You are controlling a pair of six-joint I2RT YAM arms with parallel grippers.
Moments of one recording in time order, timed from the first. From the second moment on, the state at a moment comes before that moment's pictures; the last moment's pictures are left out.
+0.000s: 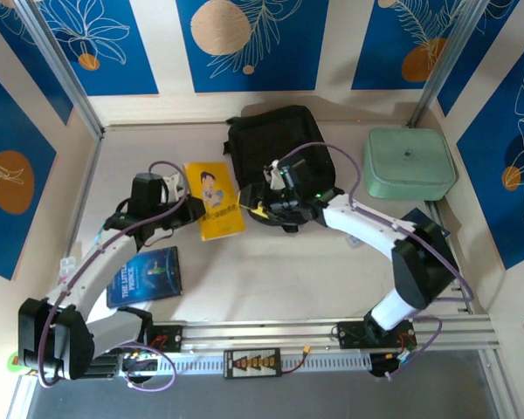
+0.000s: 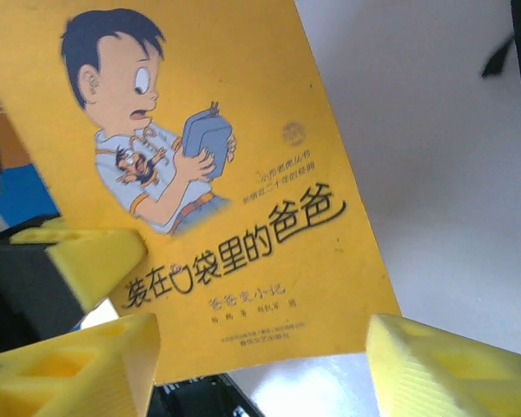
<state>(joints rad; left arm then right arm) -0.26 1.13 0.82 -0.38 0.49 -0.60 0.64 1.54 1.09 -0.18 -0.50 0.93</state>
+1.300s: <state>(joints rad) -0.51 1.43 0.96 0.34 0.18 -1.41 0.43 1.57 0.85 0.74 -0.53 1.59</state>
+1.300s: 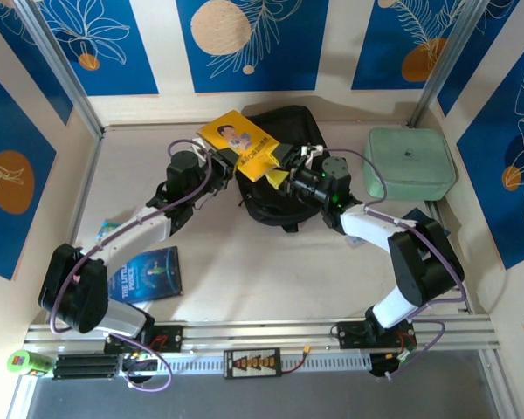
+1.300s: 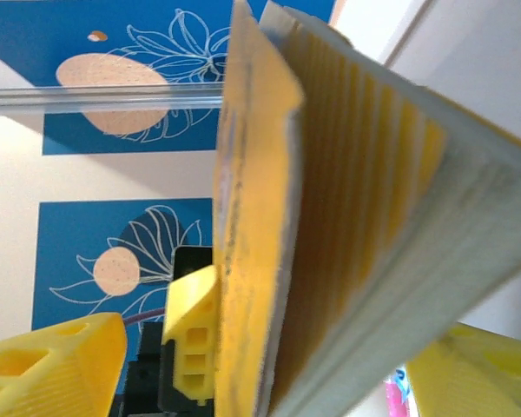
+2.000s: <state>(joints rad) -0.51 1.49 0.95 0.39 0.22 -1.43 0.43 1.59 0.89 0.67 -0.50 1.53</state>
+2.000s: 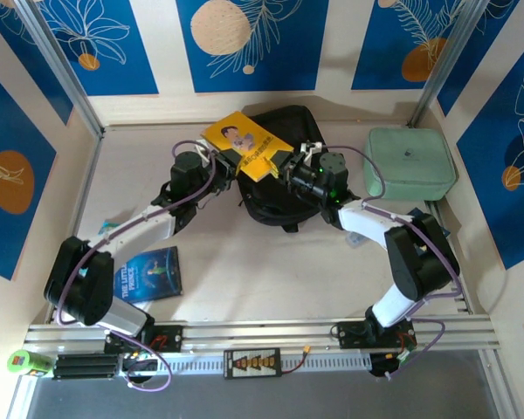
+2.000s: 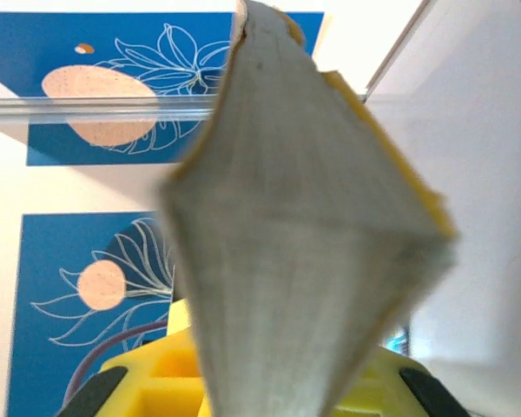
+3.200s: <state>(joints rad) -0.50 2.09 1.41 -0.15 0.39 -0.73 0.17 1.26 0.87 -0.47 -0.24 0.84</state>
